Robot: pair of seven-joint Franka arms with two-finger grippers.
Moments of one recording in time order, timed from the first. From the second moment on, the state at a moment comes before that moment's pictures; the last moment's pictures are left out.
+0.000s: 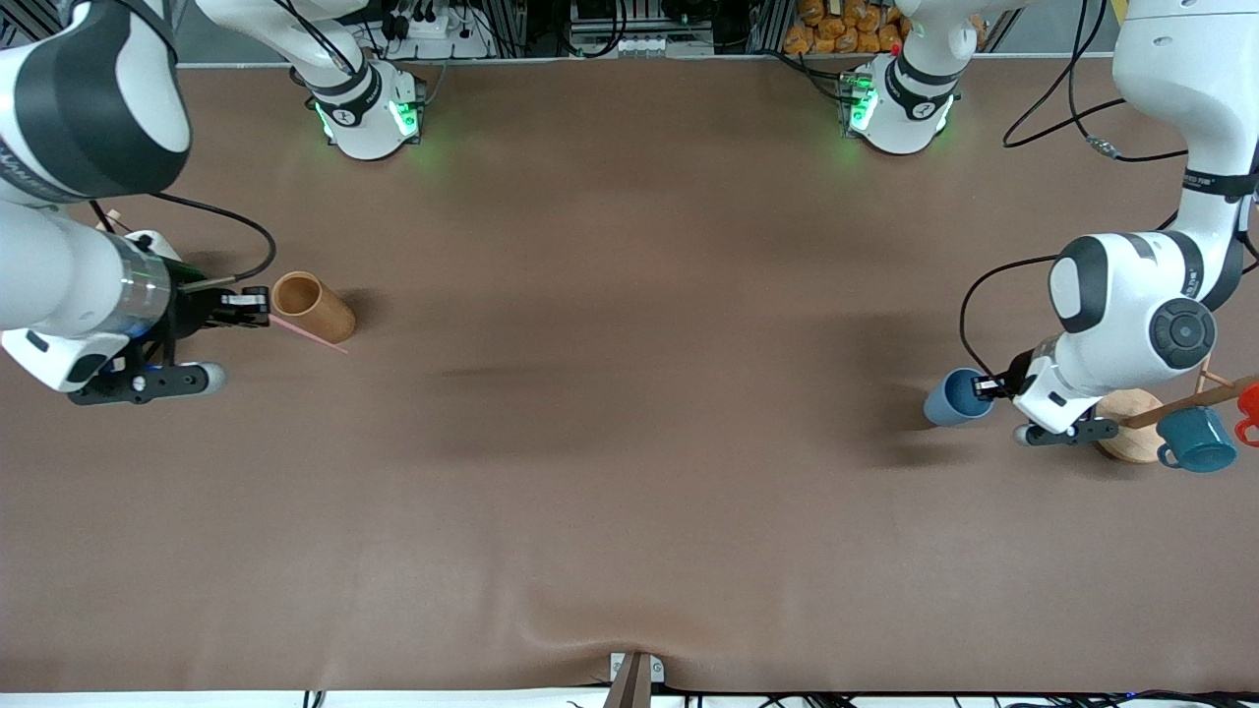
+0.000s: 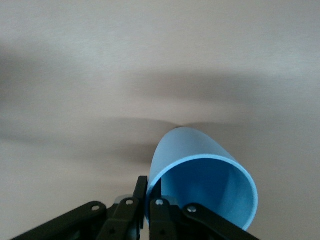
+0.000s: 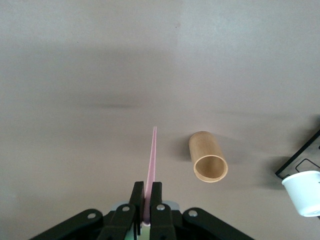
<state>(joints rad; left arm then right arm) 0.13 0.39 -0.13 -1.95 0.01 2.24 -0.08 0.20 0.40 -0.05 -1.13 0.08 1.27 0.09</state>
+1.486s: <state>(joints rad) -0.37 0.67 -0.39 -1.64 0.00 2.31 -1.10 0.29 0.42 -0.01 -1.17 0.33 1.37 0.64</state>
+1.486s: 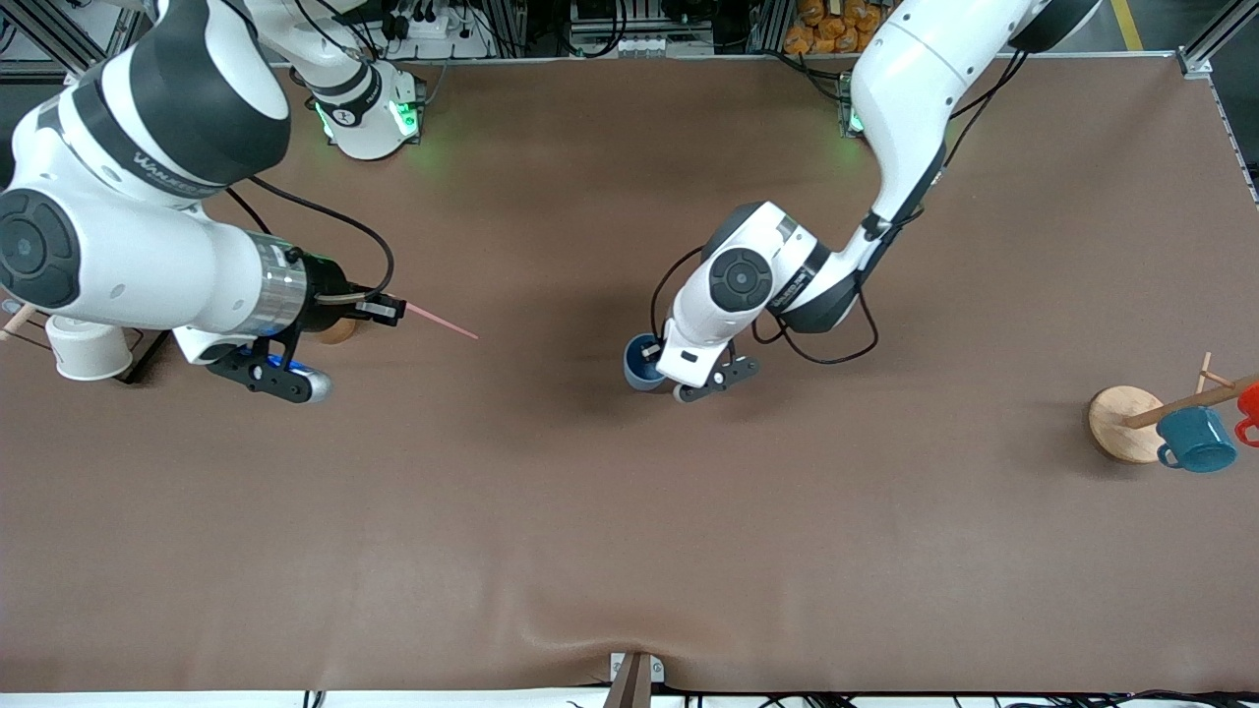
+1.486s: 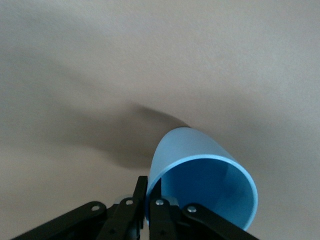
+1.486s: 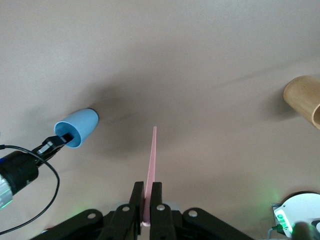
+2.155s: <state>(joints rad) -0.36 0.64 -0.38 -1.60 0.01 2.28 -1.11 0.40 0.42 -0.01 -1.19 0.33 1.46 0.84</state>
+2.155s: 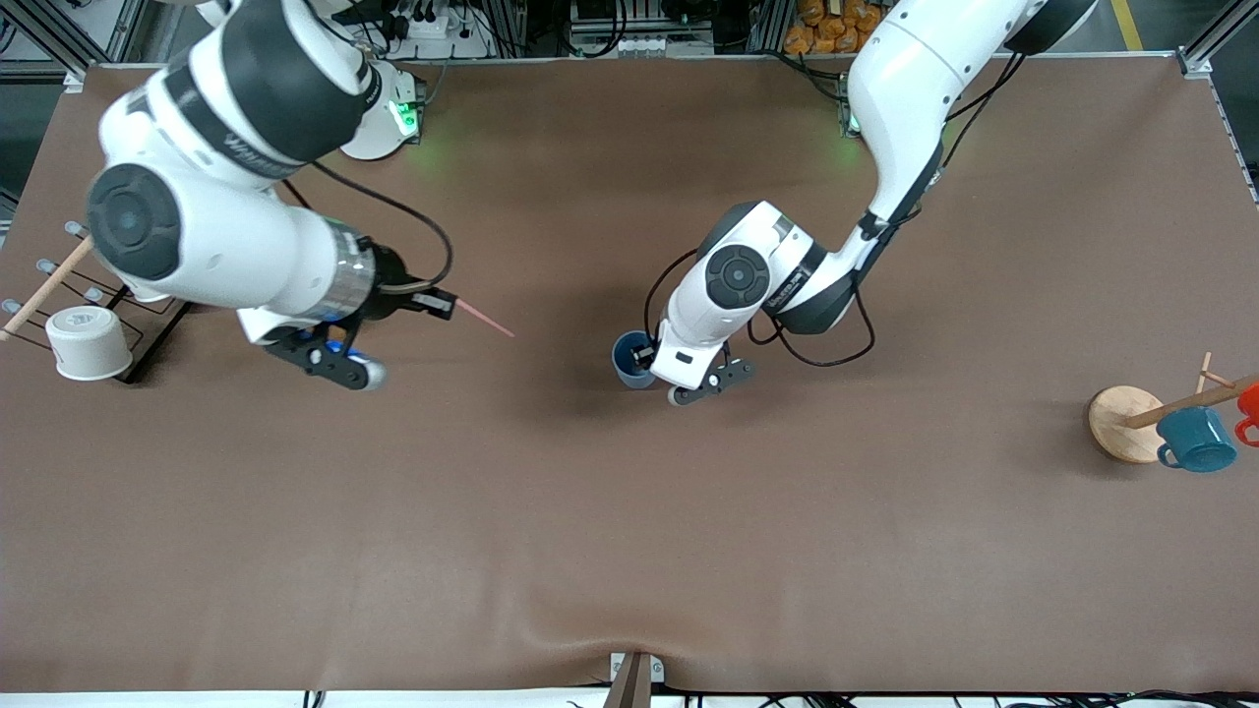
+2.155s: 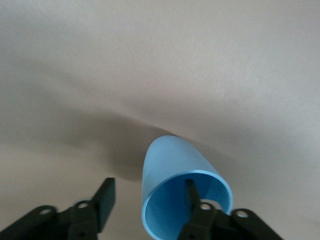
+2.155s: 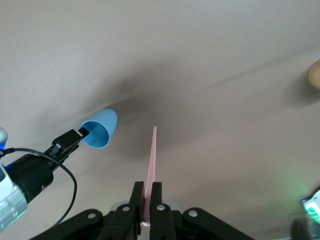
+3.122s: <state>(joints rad) -0.03 0.24 -0.37 -1.59 0.01 1.88 -0.77 0.62 0.44 -0.01 -1.29 0.34 1.78 1.26</state>
